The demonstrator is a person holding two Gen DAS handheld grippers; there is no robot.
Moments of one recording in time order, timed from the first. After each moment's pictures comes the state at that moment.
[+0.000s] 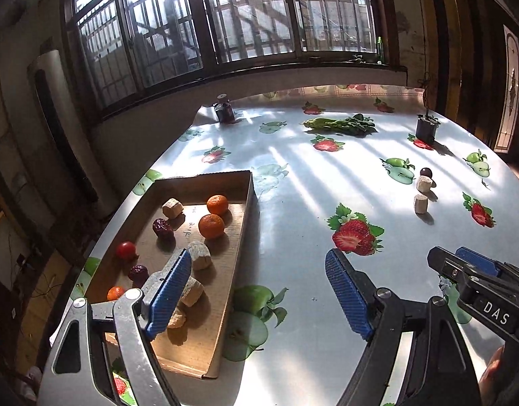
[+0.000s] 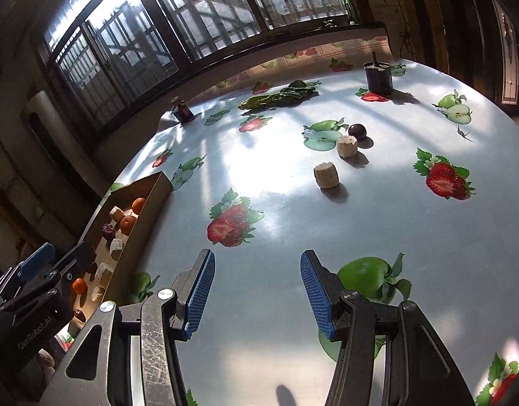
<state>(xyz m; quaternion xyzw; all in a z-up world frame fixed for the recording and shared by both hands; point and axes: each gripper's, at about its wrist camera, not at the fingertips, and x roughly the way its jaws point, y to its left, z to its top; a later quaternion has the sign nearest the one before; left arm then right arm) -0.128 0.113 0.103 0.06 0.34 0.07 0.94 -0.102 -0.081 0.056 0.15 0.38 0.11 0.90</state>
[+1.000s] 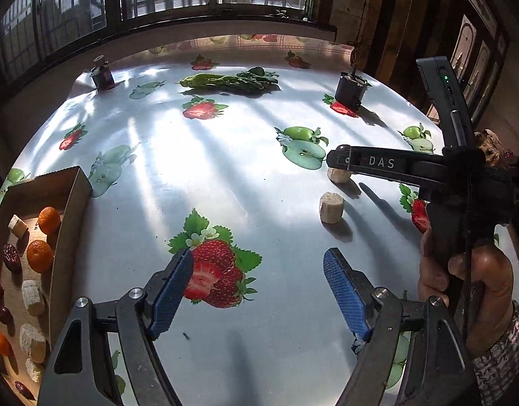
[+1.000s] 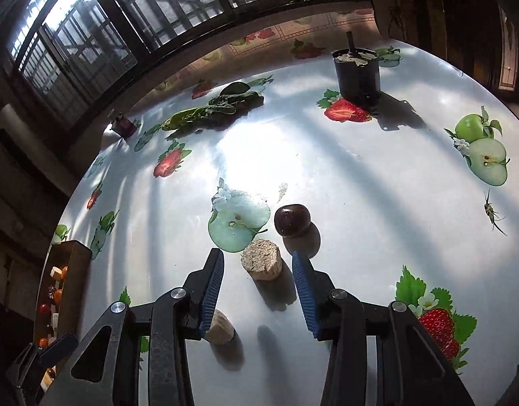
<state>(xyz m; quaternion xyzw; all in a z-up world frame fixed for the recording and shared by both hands) -0.013 0.019 0.052 0.01 0.44 -0.11 0.89 0.080 -0.162 0.029 0.14 0.44 0.08 0.88</state>
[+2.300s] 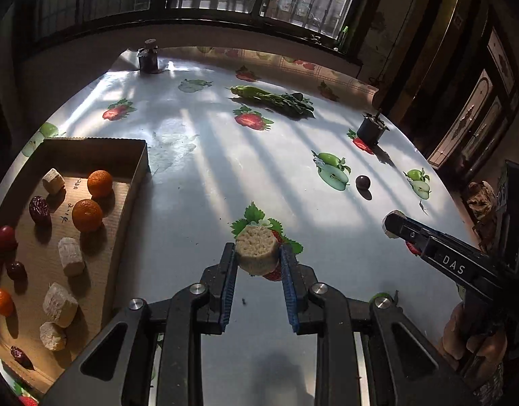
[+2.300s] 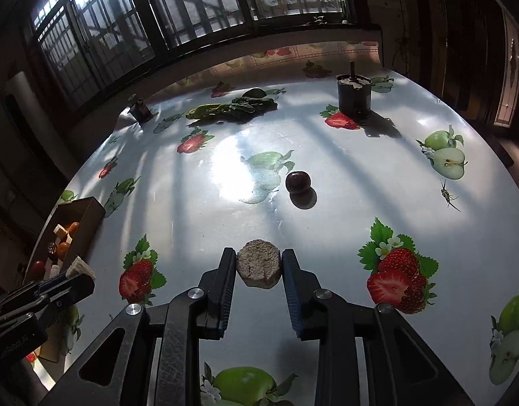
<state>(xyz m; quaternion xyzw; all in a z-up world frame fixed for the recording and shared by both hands) -0.054 0.117 0.082 -0.09 0.42 -0.07 0.90 -0.013 -0.128 0.069 0.09 0.41 0.10 0.90</state>
